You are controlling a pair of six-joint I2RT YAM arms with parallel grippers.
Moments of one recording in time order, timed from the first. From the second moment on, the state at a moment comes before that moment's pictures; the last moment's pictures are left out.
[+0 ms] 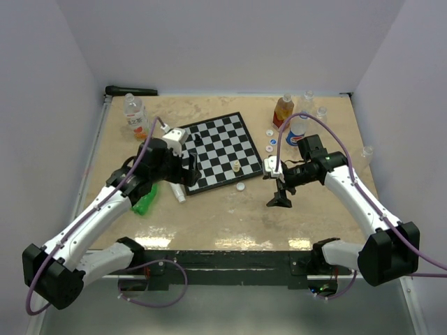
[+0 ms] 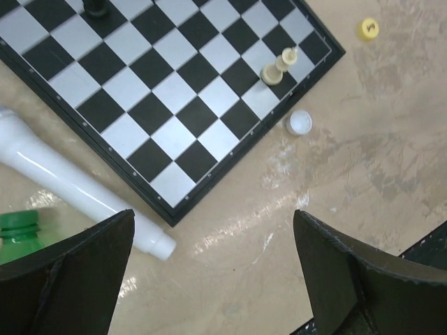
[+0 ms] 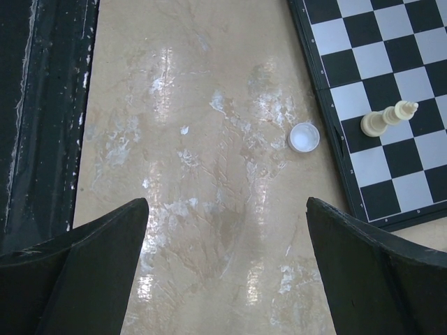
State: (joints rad) left arm -0.48 1.02 0.91 -0.49 0.11 -0.23; right arm 0.28 1.22 0.97 -0.95 -0.91 -1.18
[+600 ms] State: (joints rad) left arm -0.71 1.09 0.83 -0.48 -0.08 -0.36; right arm 0.29 1.24 0.96 -0.92 -0.88 -1.16
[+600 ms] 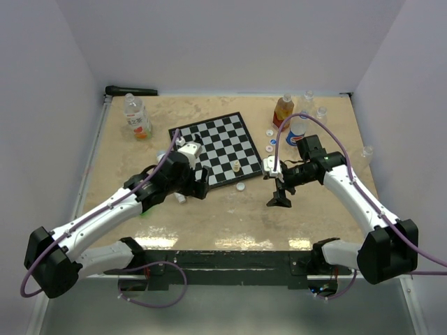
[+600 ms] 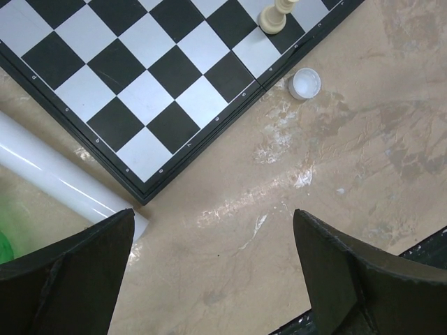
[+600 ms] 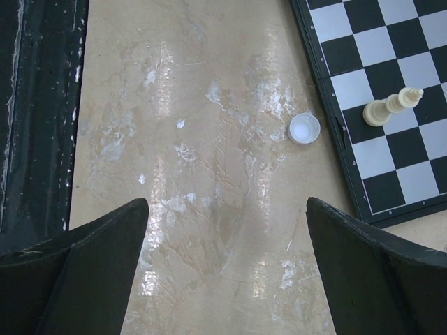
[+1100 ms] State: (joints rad) left arm -0.75 1.09 0.80 -0.44 -0.10 -0.42; right arm 0.29 1.24 0.96 -0.92 -0.88 -1.15
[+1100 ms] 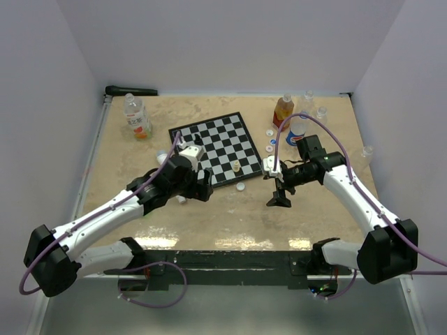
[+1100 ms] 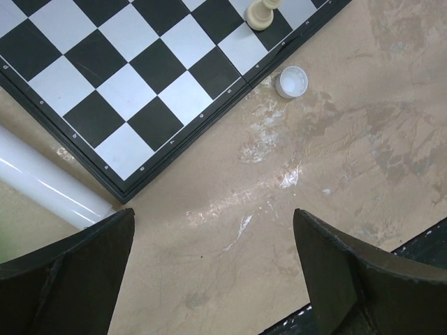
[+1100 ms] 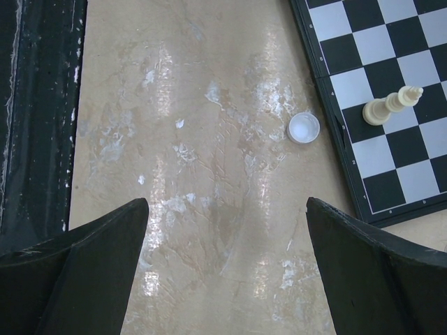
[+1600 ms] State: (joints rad) left arm -0.82 1.15 0.79 -0.39 -0.11 -0.47; right arm 0.29 1.24 0.96 -0.91 -0.87 -1.14
